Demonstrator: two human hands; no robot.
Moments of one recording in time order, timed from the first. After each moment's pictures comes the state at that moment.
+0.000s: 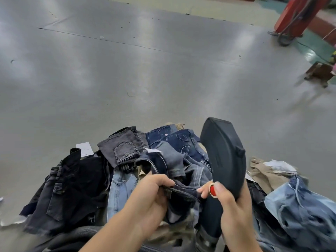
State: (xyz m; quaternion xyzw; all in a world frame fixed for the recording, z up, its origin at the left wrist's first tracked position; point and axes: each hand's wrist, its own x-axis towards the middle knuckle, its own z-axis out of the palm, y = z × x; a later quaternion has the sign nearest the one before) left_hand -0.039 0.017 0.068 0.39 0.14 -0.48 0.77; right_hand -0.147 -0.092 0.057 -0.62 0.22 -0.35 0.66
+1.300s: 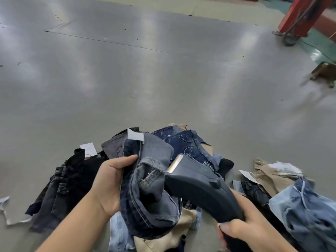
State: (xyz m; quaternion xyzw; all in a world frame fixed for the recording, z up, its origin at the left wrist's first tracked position) left_hand 0.017 0.068 0.075 0.35 0.10 -0.52 0.77; right_hand -0.175 -0.124 0.095 -0.73 0.14 0.07 0.67
